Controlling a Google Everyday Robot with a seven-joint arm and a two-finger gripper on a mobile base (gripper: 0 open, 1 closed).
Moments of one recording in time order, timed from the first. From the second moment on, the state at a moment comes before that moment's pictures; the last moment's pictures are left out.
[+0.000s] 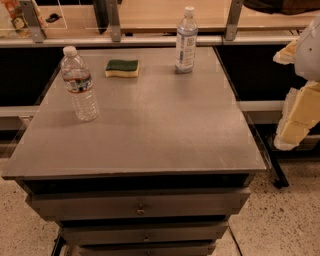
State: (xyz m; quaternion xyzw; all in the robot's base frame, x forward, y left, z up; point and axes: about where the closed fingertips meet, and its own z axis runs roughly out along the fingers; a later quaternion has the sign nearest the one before) arm 0.438 -0.216 0.977 -0.60 0.78 -0.04 0.16
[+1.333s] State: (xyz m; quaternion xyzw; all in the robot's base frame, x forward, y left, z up) arm 0.475 -0.152 0.986 -0.61 0.76 0.05 0.23
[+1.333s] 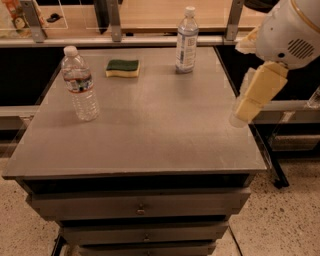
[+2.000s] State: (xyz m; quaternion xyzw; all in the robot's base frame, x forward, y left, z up) arm 0.499 -0.126 0.961 -0.52 0.79 0.13 0.30
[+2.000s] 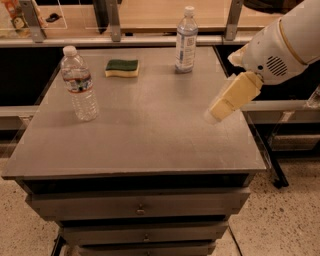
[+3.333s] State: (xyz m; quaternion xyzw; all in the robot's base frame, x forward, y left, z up) arm 0.556 -0.088 0.974 -0.54 0.73 0.10 0.40
